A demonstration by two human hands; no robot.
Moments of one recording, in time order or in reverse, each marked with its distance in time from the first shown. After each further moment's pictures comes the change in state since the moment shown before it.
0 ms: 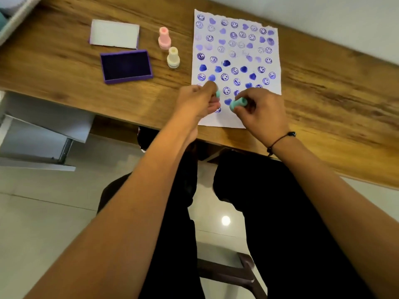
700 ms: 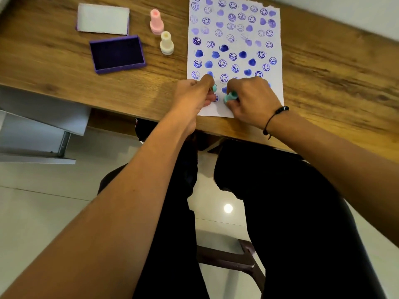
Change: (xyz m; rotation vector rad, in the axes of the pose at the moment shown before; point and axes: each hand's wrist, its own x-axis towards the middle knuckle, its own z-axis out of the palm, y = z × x) left_hand 0.019 -0.016 0.004 0.055 0.062 -0.022; right_hand 0.018 0.002 0.007 -0.340 -0.290 -0.176
